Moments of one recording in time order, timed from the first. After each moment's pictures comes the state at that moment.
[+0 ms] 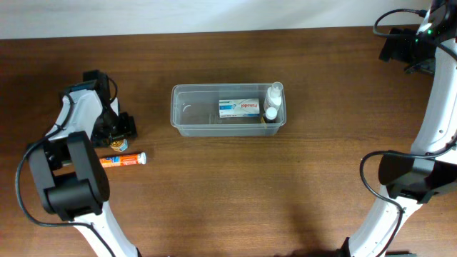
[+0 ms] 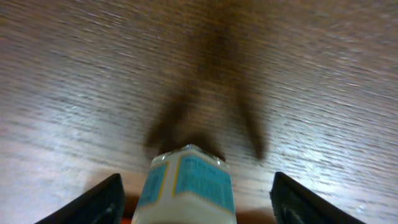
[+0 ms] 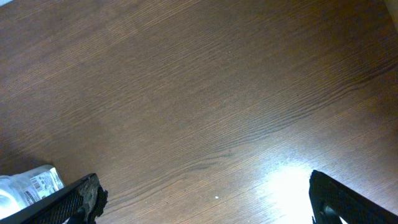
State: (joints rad) left arm 0.19 2.11 1.53 -1.01 -0.06 -0.08; right arm -0.27 2.14 2.60 -1.63 0.10 0.18
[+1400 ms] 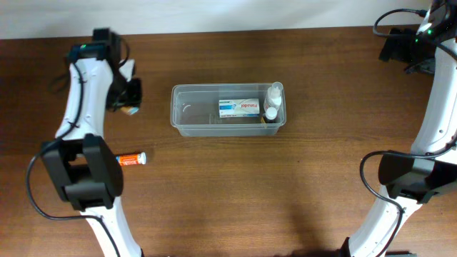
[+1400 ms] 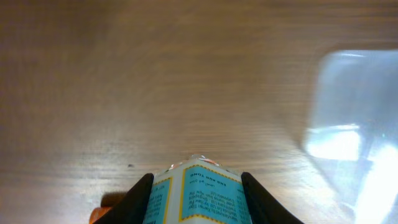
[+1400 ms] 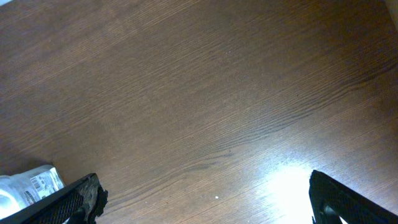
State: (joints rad) left arm 0.04 2.15 2.01 -1.30 -0.01 0.05; right arm -0.27 2.14 2.60 -1.63 0.10 0.18
